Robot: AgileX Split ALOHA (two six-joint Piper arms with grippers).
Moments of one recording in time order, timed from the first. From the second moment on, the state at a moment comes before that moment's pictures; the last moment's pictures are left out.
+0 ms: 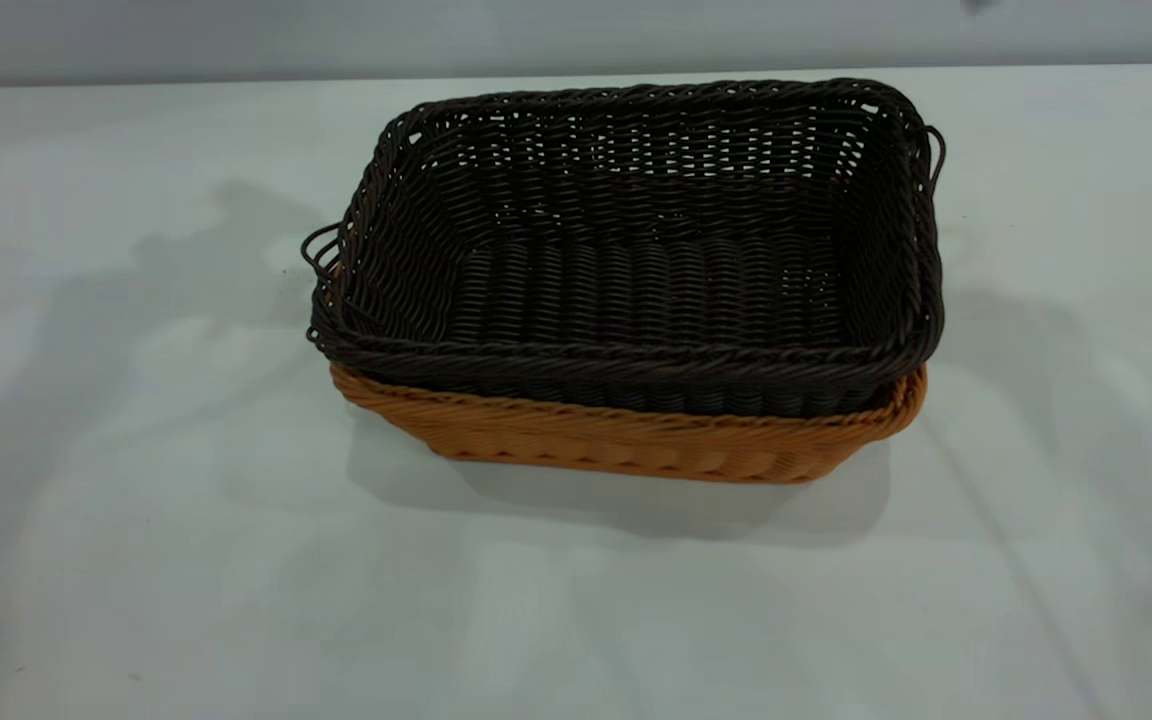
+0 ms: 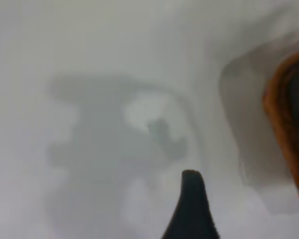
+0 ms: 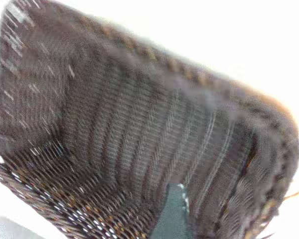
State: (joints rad) left arm -0.10 2.01 -1.70 -0.30 0.89 0.55; right arm 0.16 1.88 -1.52 0.49 0.96 -0.33
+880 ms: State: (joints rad) left arm -0.10 1.28 -1.42 -0.27 1.13 0.23; right arm 0.16 0.86 -1.20 0.63 1.23 -0.41
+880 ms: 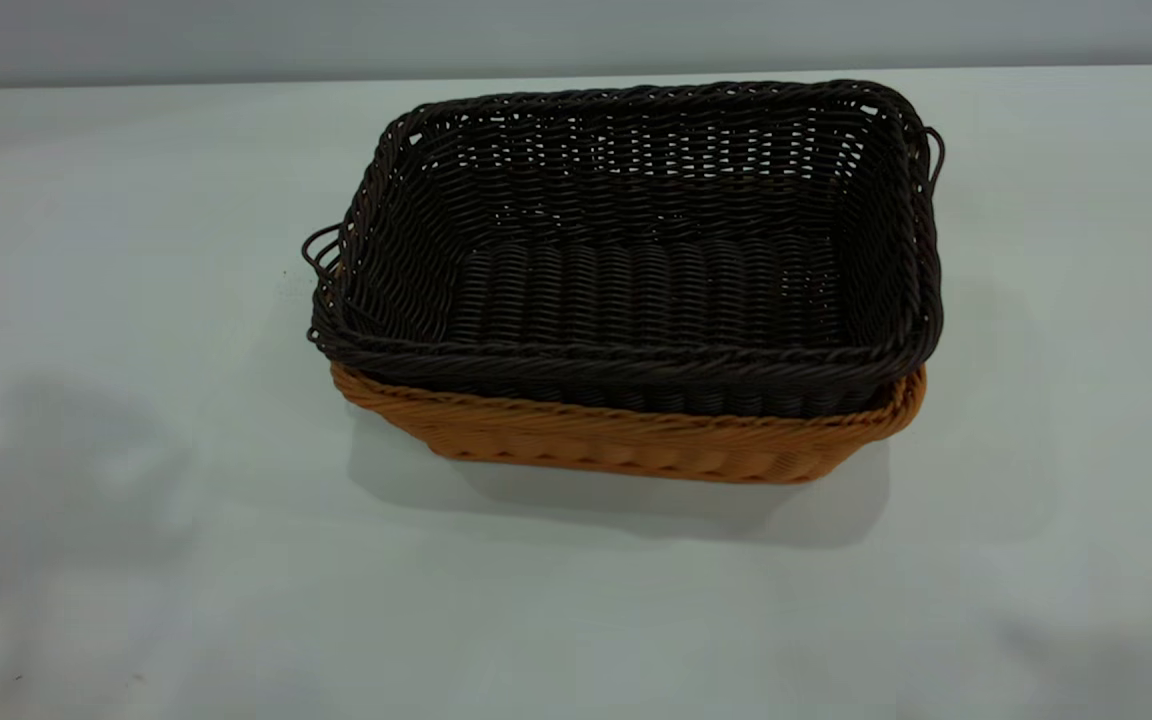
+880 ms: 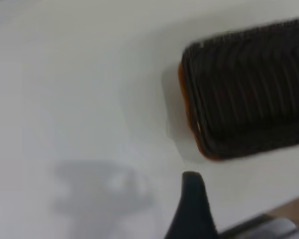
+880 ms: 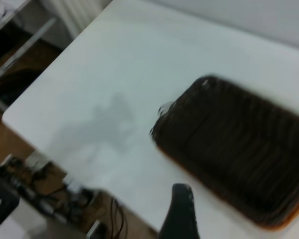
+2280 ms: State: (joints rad) left arm -0.10 0.15 -0.61 0.01 1.16 0.04; right arm 0.16 0.04 -0.49 0.28 1.12 -0.33
